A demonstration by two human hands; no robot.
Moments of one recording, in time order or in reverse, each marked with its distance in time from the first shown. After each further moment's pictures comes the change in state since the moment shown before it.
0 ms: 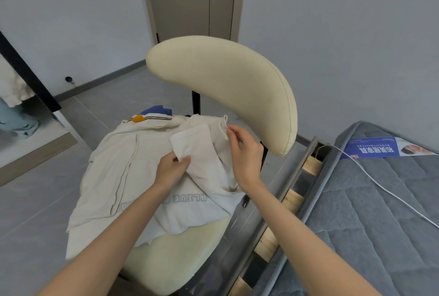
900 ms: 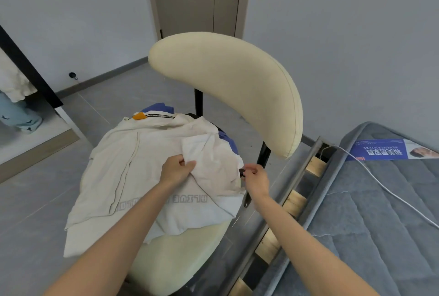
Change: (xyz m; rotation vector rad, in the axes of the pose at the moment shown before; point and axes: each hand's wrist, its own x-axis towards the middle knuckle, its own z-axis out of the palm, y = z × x) left_hand 0.021 -0.016 0.011 0.277 -0.049 -0.053; right_hand -0.033 0.094 0.001 0.045 -0.241 0.866
